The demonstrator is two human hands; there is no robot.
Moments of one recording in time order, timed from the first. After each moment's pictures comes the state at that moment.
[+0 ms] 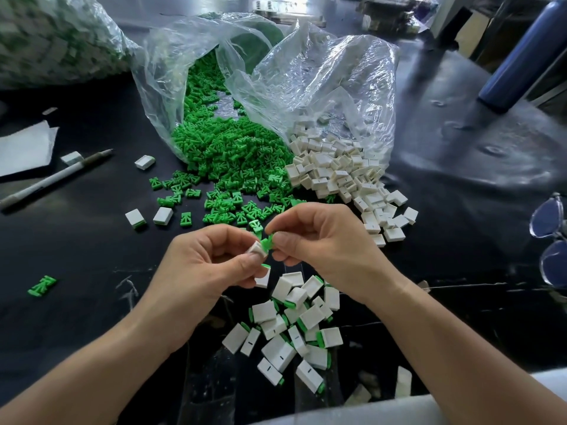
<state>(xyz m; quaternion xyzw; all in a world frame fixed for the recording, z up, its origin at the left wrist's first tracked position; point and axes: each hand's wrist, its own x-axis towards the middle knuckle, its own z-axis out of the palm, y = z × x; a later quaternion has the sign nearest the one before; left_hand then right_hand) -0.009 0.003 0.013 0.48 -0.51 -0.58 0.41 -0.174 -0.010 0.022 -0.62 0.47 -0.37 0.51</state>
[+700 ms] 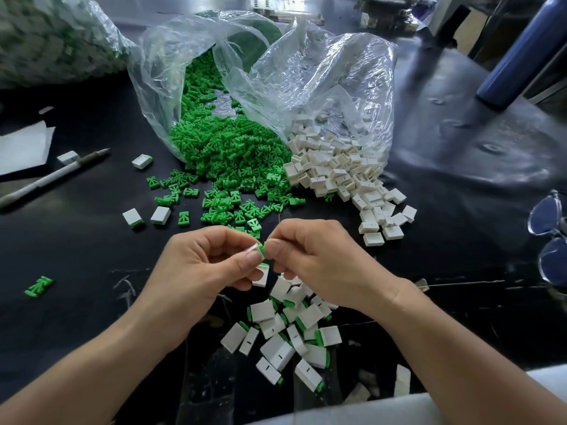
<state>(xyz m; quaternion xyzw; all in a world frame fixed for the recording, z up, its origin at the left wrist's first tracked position) -0.011 0.004 0.016 0.50 -0.52 -0.57 0.41 -0.171 -0.004 0.019 -0.72 0.51 -0.26 0.38</state>
